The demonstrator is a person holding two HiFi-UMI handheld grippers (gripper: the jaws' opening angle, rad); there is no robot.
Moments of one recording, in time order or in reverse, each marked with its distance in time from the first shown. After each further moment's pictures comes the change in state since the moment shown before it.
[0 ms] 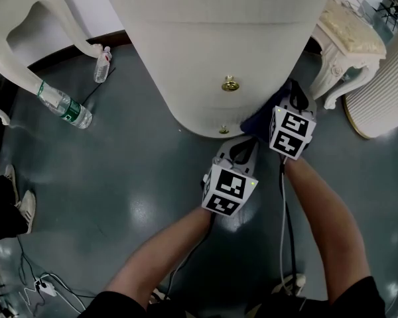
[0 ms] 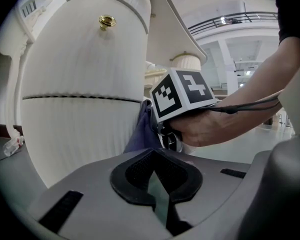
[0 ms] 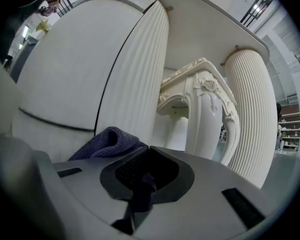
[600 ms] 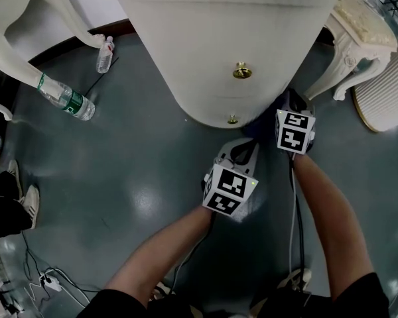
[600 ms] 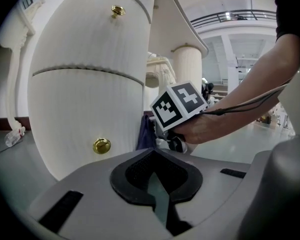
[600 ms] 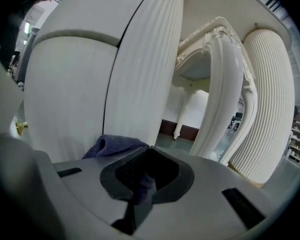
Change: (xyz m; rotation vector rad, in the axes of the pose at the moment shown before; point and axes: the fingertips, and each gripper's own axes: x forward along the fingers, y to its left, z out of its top) left arm -0.011 -0.001 -0.048 -0.027 0.098 -0.016; right arm 0.005 0.030 -0.092 -0.082 0.237 0.146
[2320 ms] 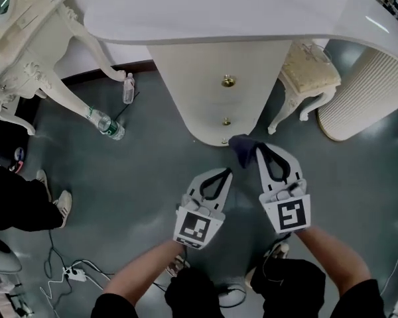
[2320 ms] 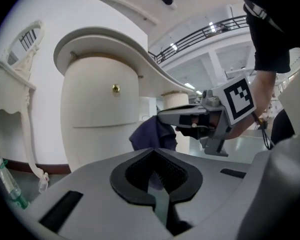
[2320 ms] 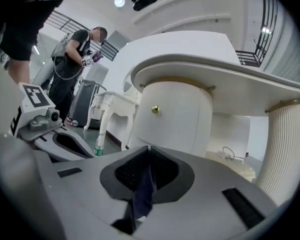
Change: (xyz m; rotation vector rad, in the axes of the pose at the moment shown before) left arm -0.229 -0.045 0.237 0.158 -0.229 0.035; right arm -0.335 0.028 0.290 -0.113 -0.507 0.434
